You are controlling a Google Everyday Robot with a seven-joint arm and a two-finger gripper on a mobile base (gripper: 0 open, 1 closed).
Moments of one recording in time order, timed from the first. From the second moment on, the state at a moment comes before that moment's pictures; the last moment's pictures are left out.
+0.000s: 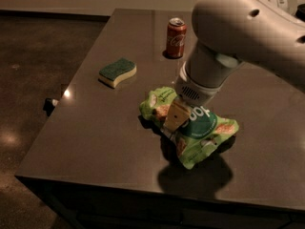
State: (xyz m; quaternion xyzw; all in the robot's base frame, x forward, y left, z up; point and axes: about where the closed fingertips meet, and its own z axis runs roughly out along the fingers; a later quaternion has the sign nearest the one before) arm 0.477 -0.083 0.860 -0.47 0.87 0.04 0.15
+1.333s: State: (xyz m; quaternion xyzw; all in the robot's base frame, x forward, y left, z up) arm 0.613 -0.082 0.904 -0.45 0.88 0.02 0.17
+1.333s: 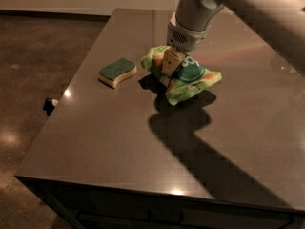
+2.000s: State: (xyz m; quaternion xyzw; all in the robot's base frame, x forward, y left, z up) arm 0.643 -0.117 0.907 -0.40 0.90 -0.02 0.17
